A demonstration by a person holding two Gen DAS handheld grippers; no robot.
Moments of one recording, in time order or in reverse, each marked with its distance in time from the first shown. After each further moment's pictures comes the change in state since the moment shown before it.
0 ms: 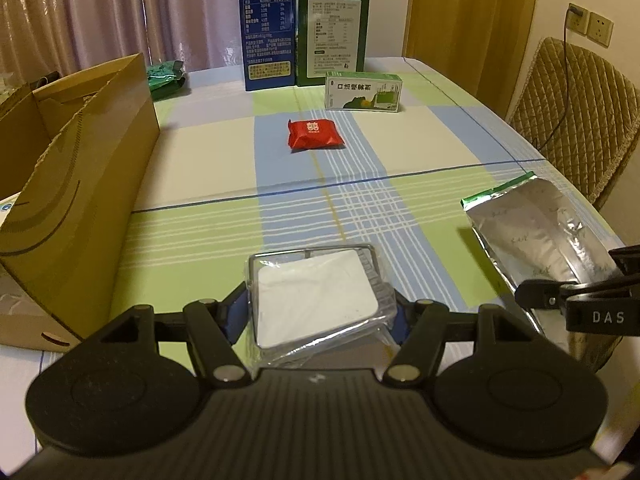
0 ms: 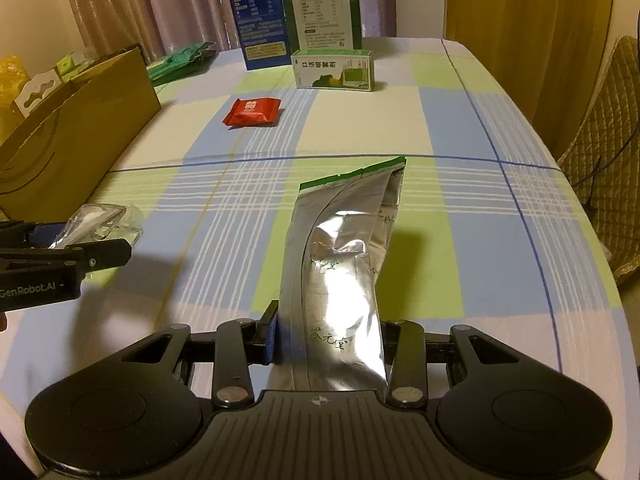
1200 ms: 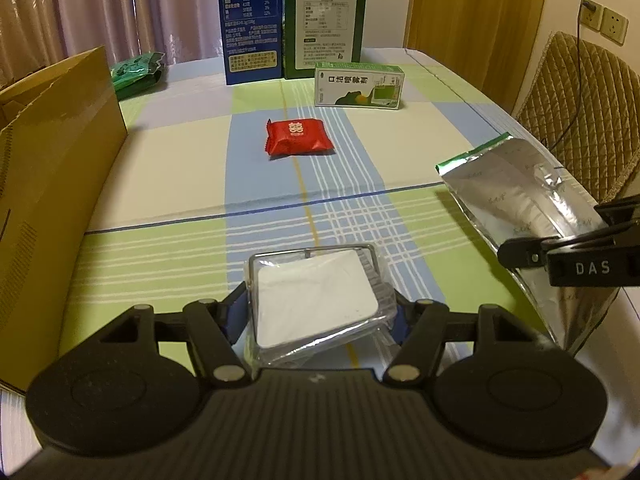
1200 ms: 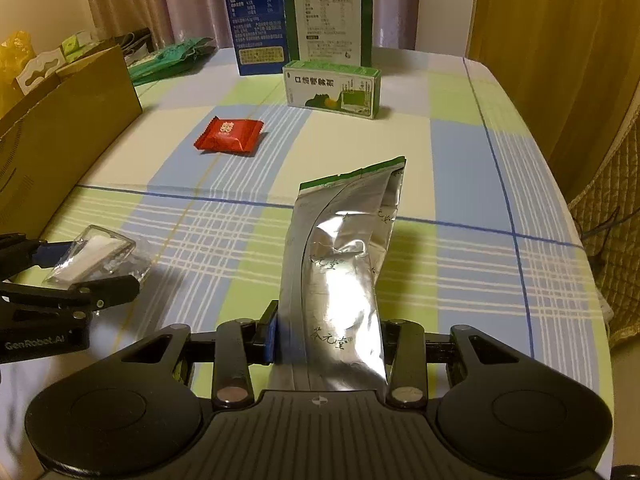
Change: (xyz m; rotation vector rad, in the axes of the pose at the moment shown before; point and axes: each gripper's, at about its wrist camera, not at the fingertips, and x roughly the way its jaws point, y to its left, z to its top) left arm 0.062 -0.015 0.028 -0.007 0.027 -0.005; right arm 0.052 -0.028 0.060 -0.099 0.014 -0.004
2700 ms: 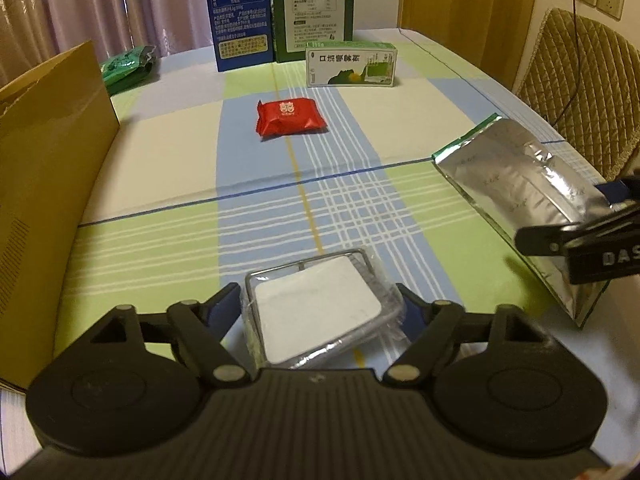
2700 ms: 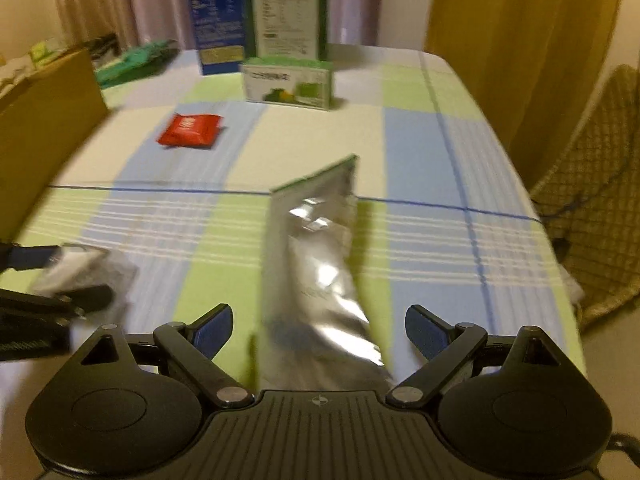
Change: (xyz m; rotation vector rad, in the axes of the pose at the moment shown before) left arm 0.010 -0.009 -0.009 0.041 0.043 0.016; right arm -0.014 -0.008 -0.012 0.030 -0.012 -0.094
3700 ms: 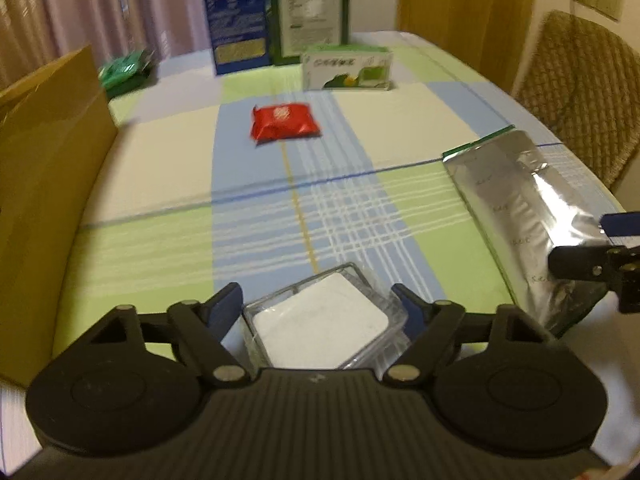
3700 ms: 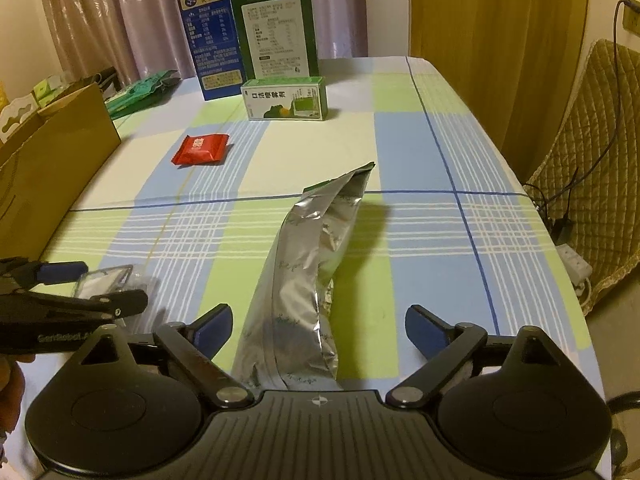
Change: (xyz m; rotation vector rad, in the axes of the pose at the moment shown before) left arm -0.006 -0.008 0.003 0.016 -0.023 -0.004; right arm -0.034 -0.007 -0.022 0.104 -0.053 0.041
